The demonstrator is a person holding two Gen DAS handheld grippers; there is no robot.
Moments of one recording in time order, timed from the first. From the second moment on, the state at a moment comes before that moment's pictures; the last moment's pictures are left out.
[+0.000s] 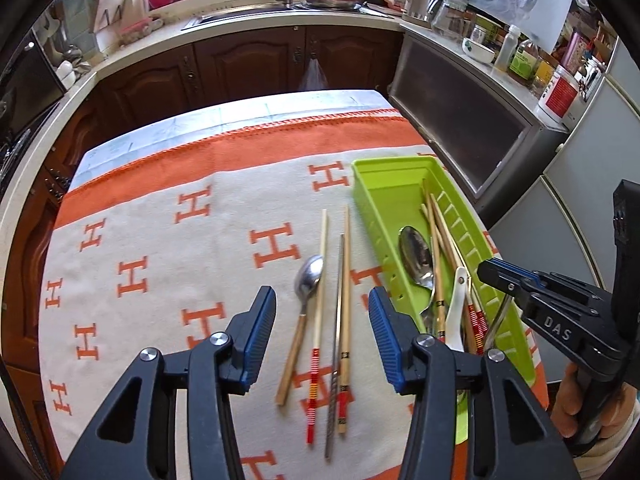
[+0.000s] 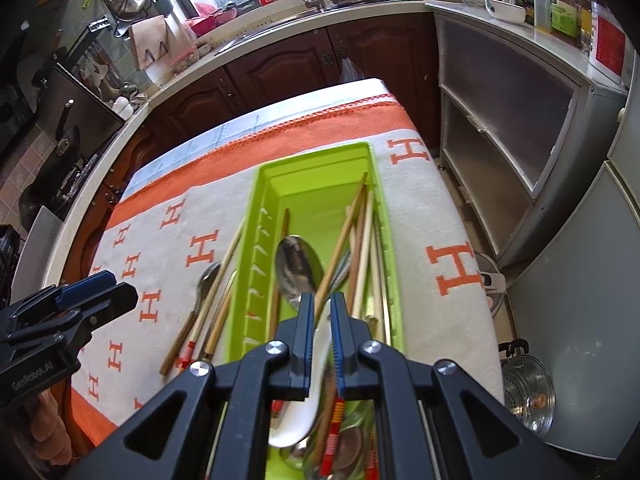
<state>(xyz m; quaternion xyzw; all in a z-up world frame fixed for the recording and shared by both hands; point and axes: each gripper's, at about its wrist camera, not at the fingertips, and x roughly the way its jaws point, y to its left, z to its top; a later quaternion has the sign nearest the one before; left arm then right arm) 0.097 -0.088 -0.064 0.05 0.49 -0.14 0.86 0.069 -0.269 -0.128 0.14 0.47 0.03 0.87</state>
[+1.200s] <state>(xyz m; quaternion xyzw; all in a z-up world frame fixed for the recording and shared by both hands) 0.063 -0.052 -0.149 0.10 0.54 -0.17 0.82 0.025 -0.179 -0.140 0.15 0.47 0.10 0.86</state>
